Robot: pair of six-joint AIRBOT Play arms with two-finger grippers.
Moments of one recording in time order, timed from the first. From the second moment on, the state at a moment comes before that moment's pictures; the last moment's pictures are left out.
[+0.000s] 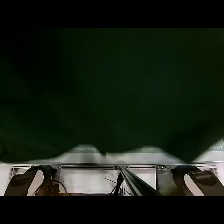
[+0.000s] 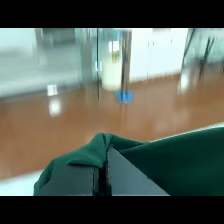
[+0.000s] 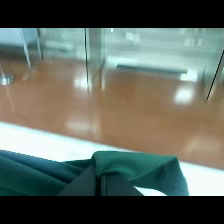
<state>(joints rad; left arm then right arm) 0.24 -0.60 1.77 0.95 -1.34 -1.38 0.06 -0.65 1.87 -1.36 1.44 1.54</state>
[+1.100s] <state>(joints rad) 0.11 -1.33 1.15 0.79 -0.91 -1.28 -0.03 -1.64 1.68 -0.99 0.99 1.58</state>
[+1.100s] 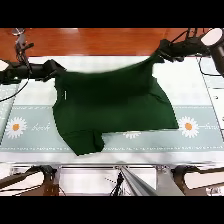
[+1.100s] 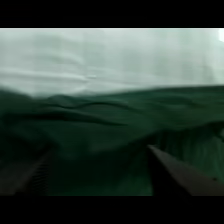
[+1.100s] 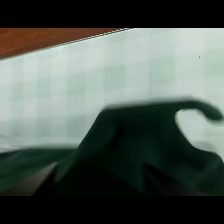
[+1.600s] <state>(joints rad) 0.46 -1.29 0.99 1.03 -1.39 -1.34 -0.39 -1.40 1.48 -0.98 1.32 1.42</state>
